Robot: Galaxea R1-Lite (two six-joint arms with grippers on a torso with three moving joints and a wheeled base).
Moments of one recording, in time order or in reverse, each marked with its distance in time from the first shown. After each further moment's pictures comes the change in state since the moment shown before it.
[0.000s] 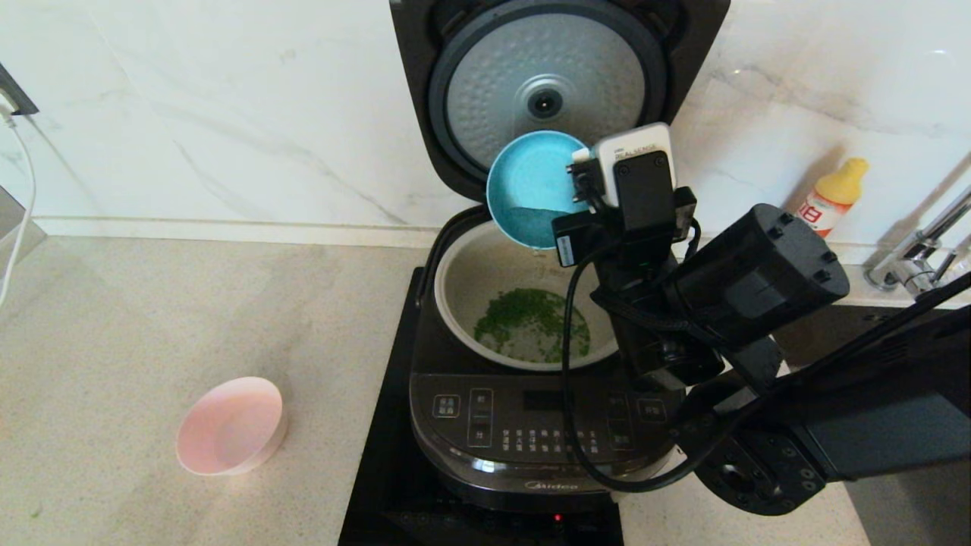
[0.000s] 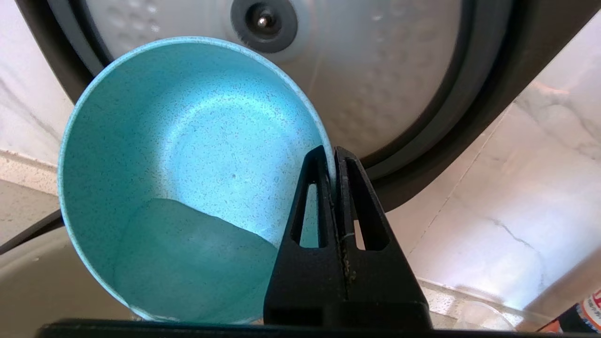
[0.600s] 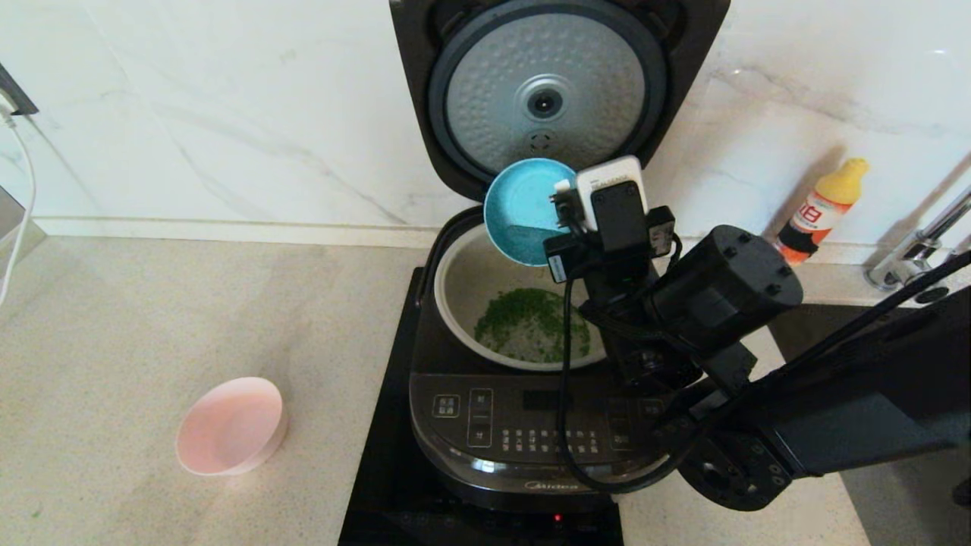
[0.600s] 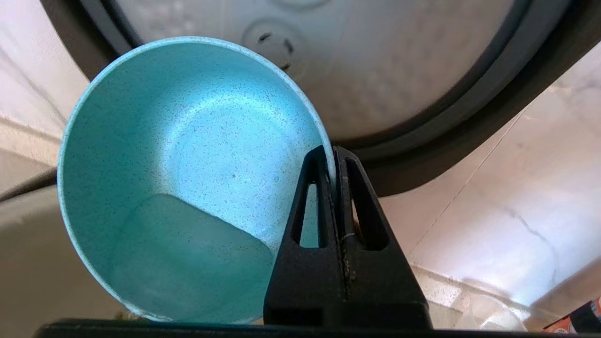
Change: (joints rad) left arm 0.000 0.000 0.000 0.000 0.000 0.000; right arm -0.022 0.055 0.000 0.001 0.023 -0.002
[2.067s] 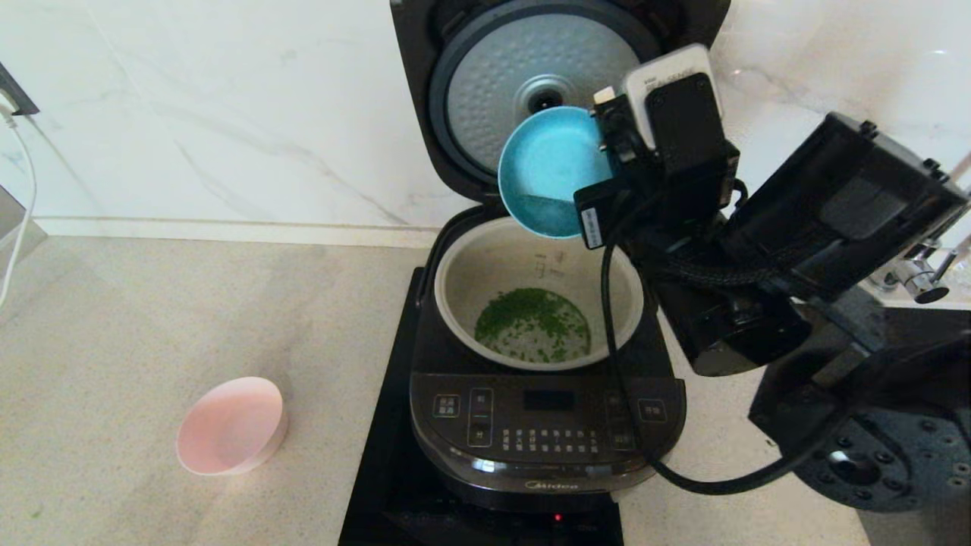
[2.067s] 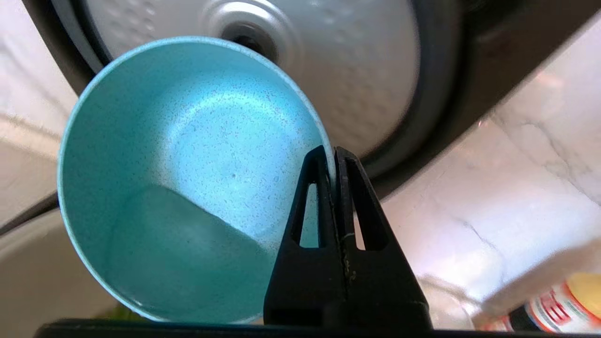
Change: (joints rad) left arm 0.000 0.000 0.000 0.000 0.000 0.000; right arm 0.046 -0.241 -0.018 0.334 -0.059 0.014
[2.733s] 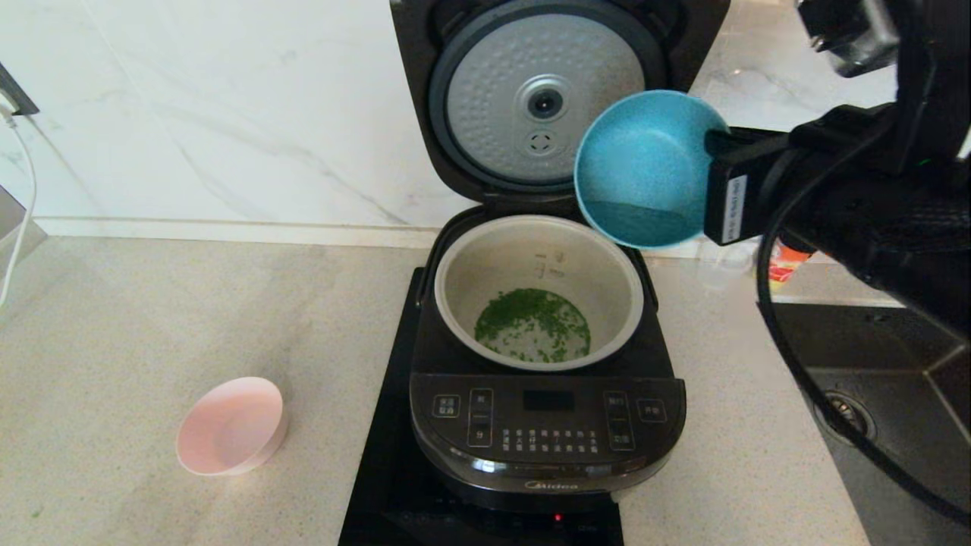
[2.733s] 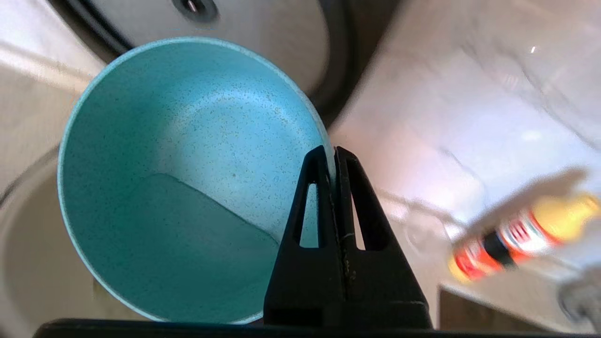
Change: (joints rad) left arm 0.000 0.000 0.000 0.000 0.000 0.000; right arm 0.001 -0.355 -0.002 0.657 -0.021 0.273
